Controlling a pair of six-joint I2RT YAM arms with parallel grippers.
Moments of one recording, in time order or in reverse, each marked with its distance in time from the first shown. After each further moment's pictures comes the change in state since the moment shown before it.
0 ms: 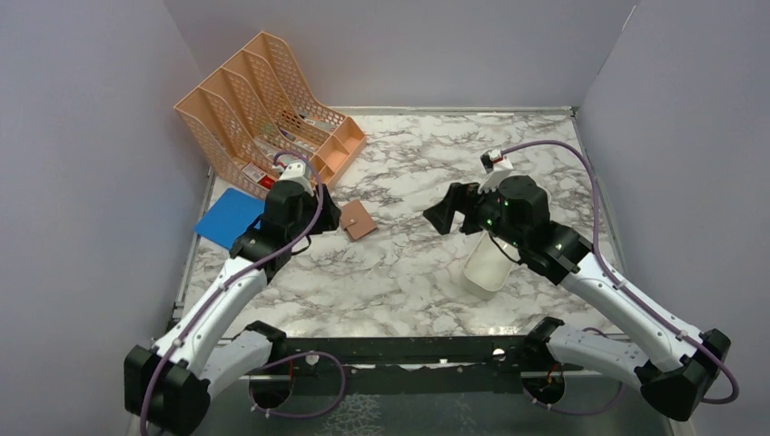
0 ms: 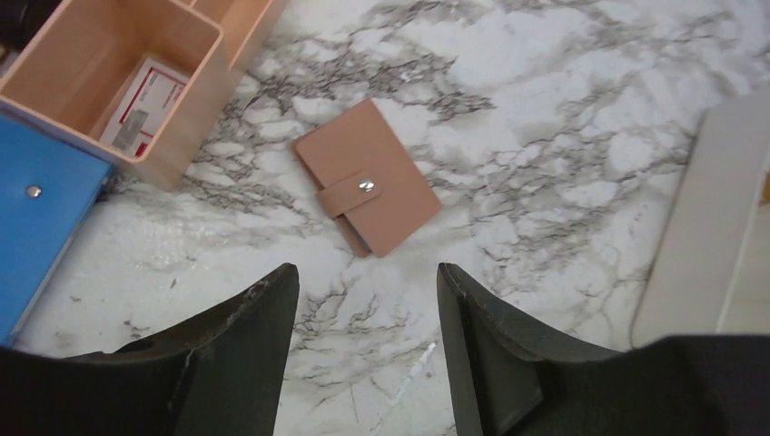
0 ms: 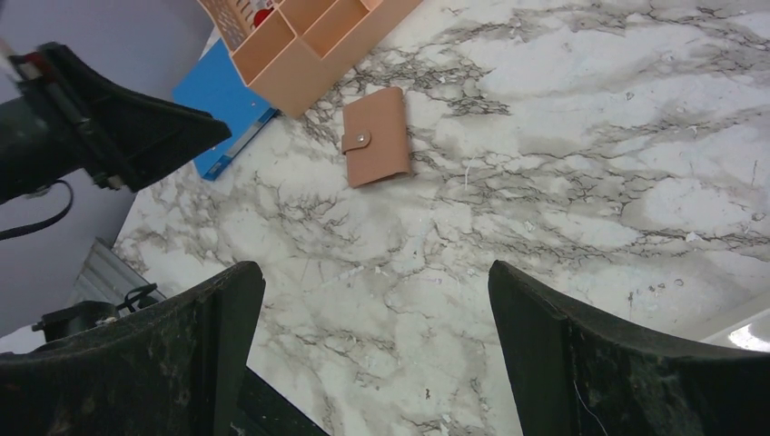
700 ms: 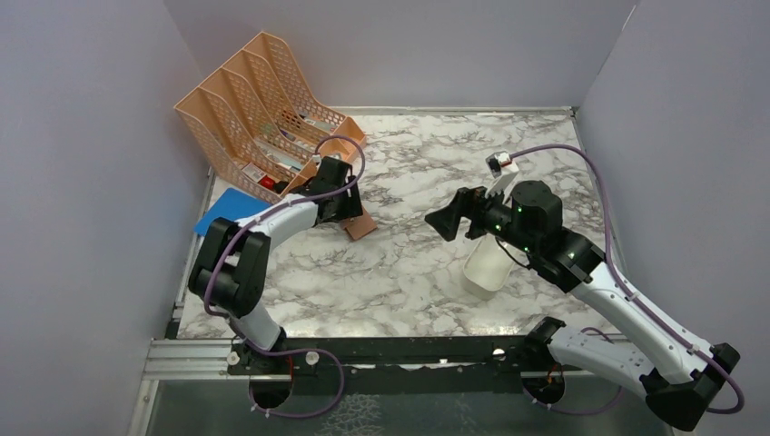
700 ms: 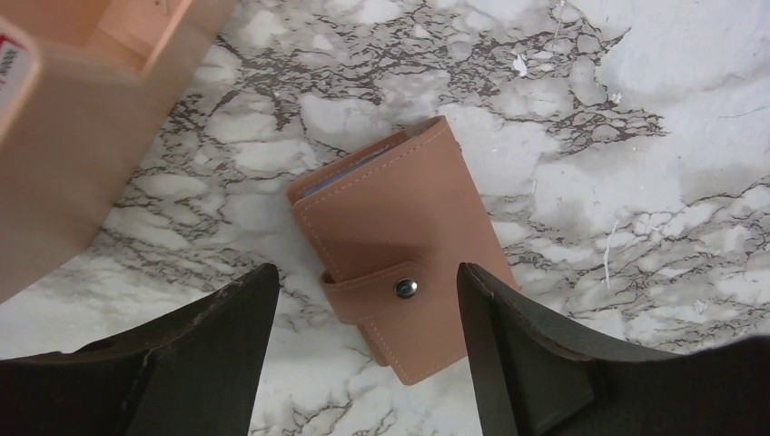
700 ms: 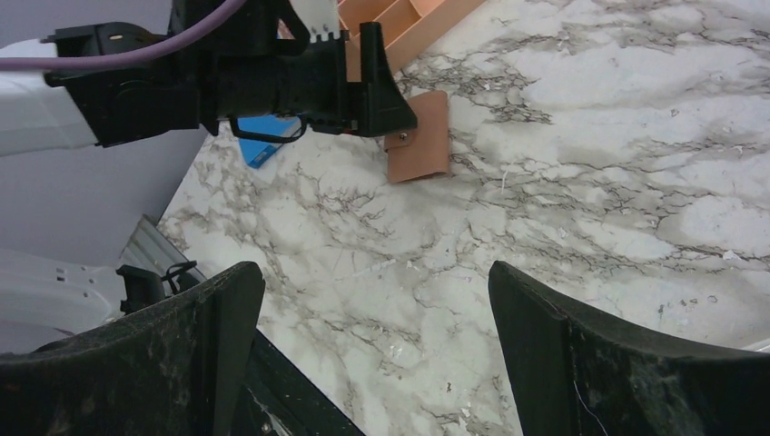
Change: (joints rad) left arm -0.004 0.723 0.255 0.026 -0.086 -0.087; right arm 0.000 -0.076 -0.010 0.001 -0.087 -0.003
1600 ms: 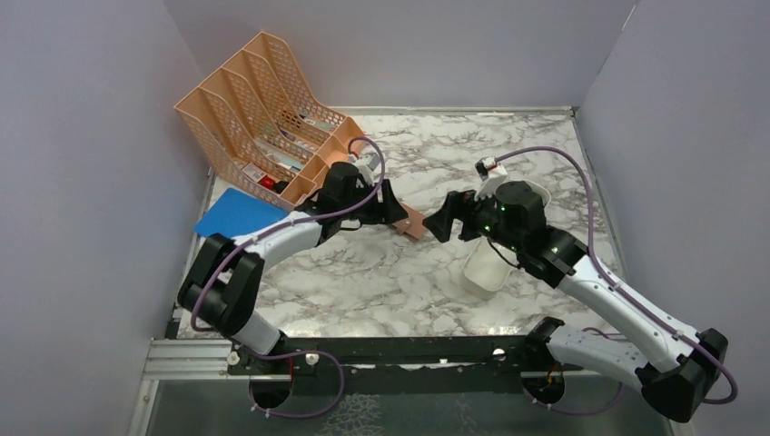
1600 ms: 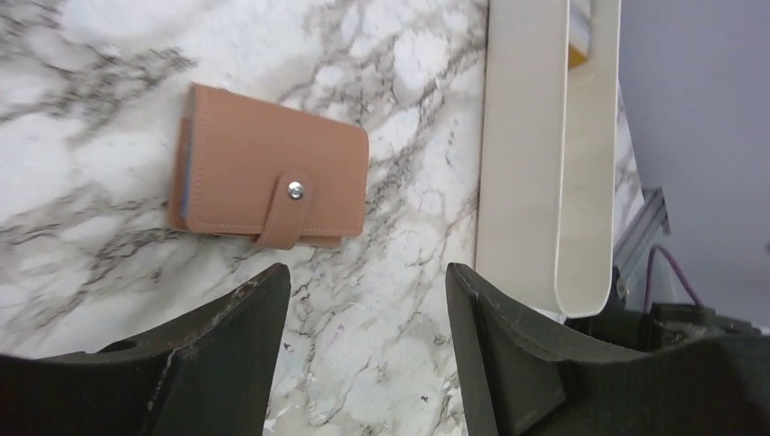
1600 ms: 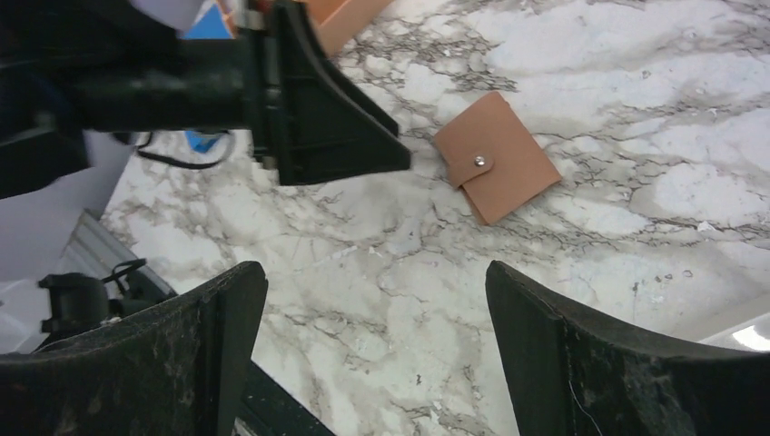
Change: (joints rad) left arm -0.127 -0.021 -0.107 0.430 0.573 -0.032; right arm 0.000 0.036 -0.051 0.019 0.030 -0.023
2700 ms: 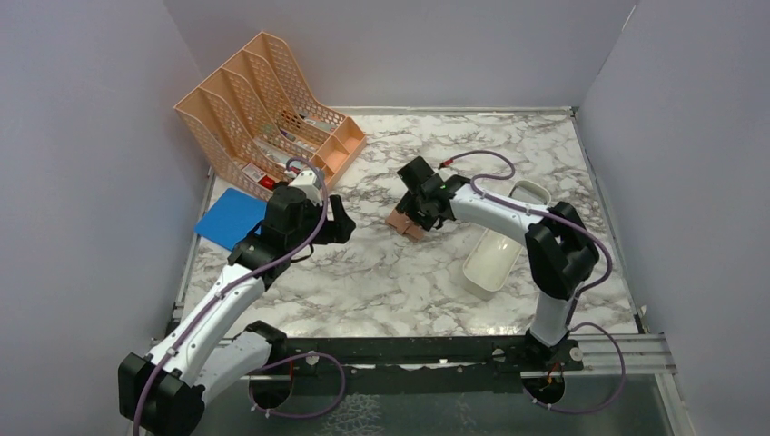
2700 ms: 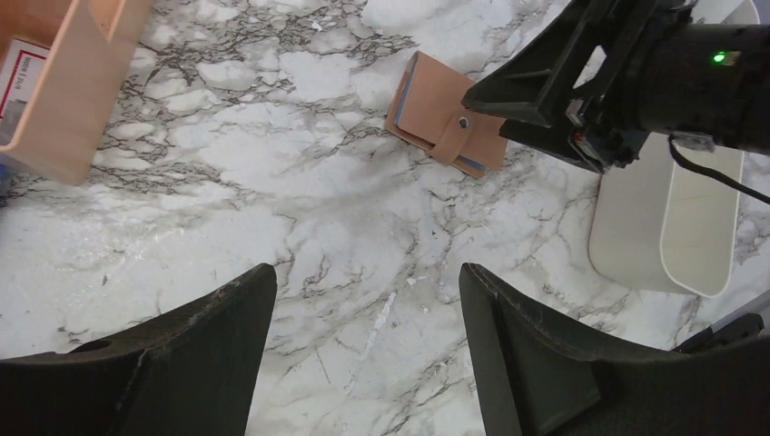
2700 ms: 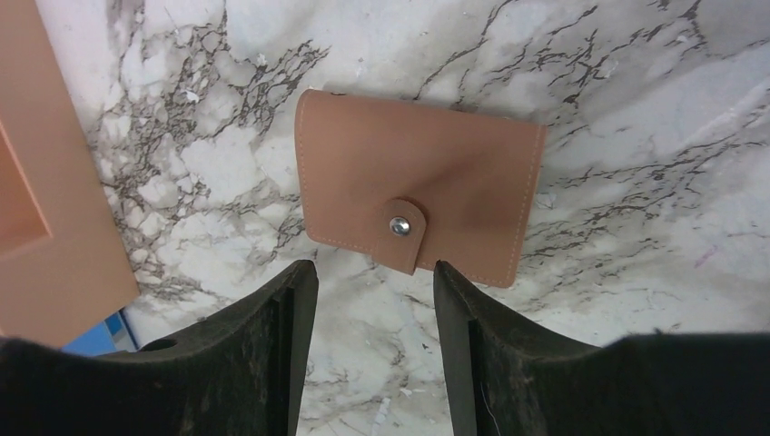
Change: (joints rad) left arm 0.088 -0.676 -0.158 -0.496 -0.348 0.158; right arm 0.023 0.877 0.429 -0.213 0.299 0.783
